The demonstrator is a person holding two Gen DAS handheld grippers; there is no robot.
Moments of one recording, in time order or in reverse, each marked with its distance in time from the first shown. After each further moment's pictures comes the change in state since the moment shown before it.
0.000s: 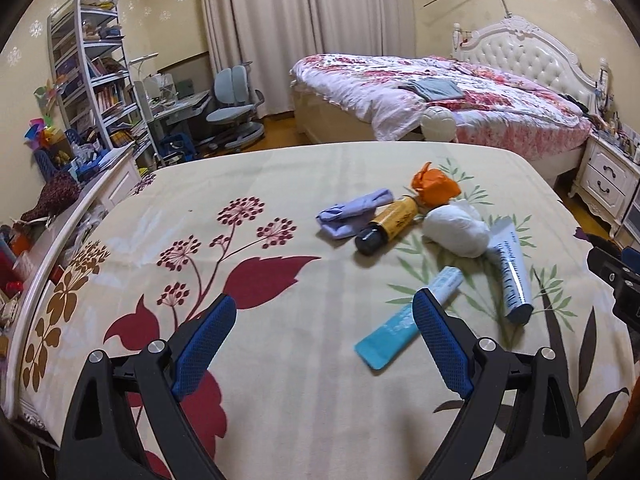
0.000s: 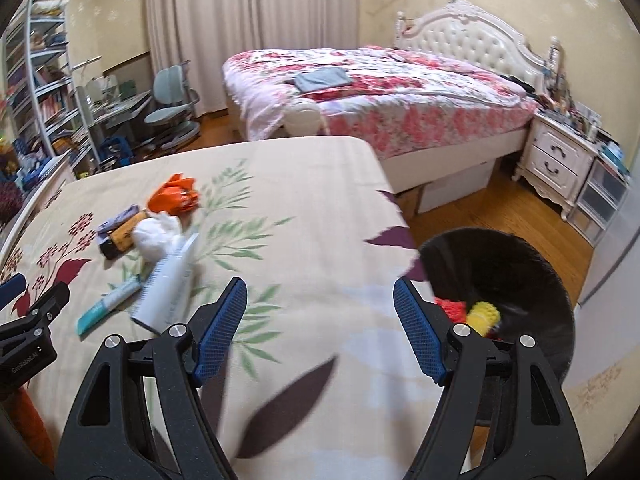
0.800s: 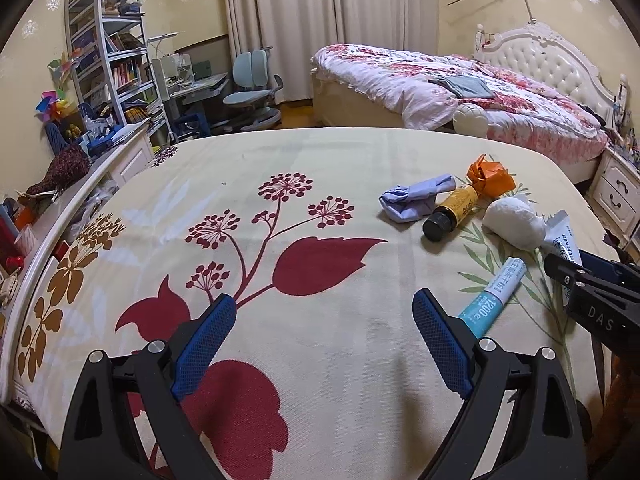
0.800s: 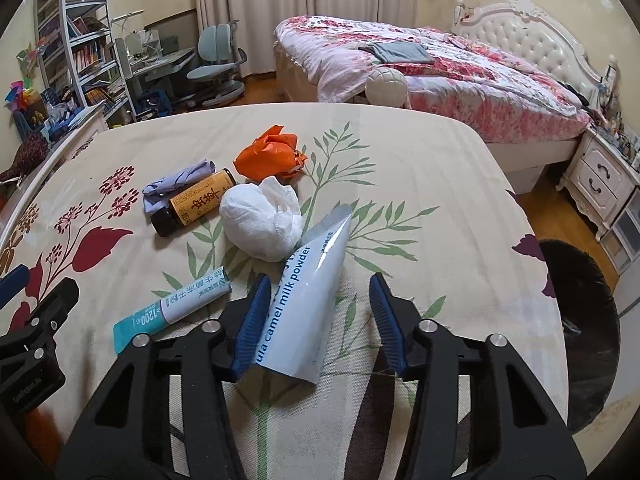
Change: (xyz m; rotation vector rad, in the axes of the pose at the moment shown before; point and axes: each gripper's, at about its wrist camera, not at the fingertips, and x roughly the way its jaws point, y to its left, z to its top) left arm 0.018 0.042 -0.010 -0.055 0.033 0.007; right arm 0.044 0.077 -0.002 -0.099 0.117 0.093
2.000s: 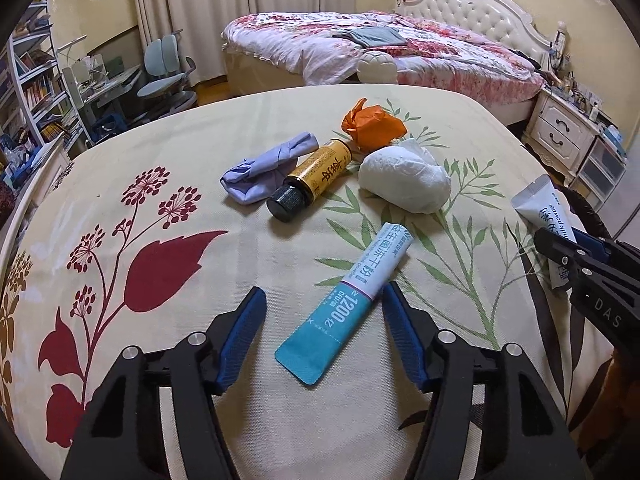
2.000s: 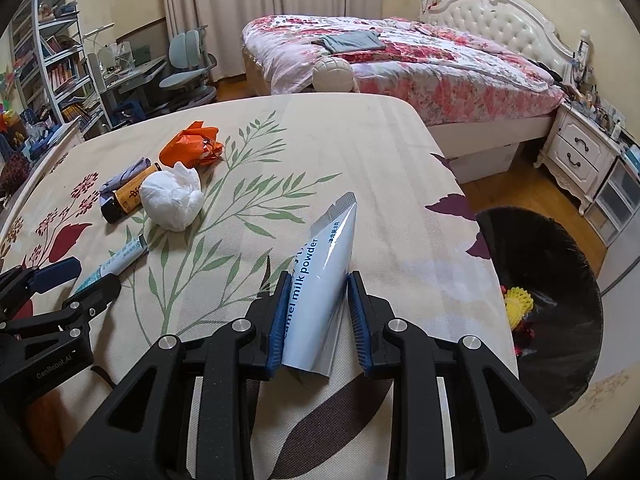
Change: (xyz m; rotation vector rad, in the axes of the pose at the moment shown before) left arm 0.020 -0.072 0.001 0.181 0.132 -0.232; right arm -0.015 -0.060 -0.022 0.073 0.001 -0.059
